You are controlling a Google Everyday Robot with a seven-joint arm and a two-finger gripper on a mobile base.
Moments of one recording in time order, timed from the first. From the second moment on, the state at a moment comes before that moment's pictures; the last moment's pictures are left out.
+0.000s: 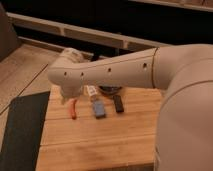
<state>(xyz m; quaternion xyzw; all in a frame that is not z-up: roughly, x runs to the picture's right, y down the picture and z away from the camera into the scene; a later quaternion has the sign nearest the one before) -0.169 0.030 0.666 -0.19 0.04 0.58 0.79</state>
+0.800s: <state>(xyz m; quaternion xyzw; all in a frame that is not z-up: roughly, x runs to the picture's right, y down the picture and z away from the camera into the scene) -0.195 0.002 0.667 -0.18 -0.04 0.56 0.81</state>
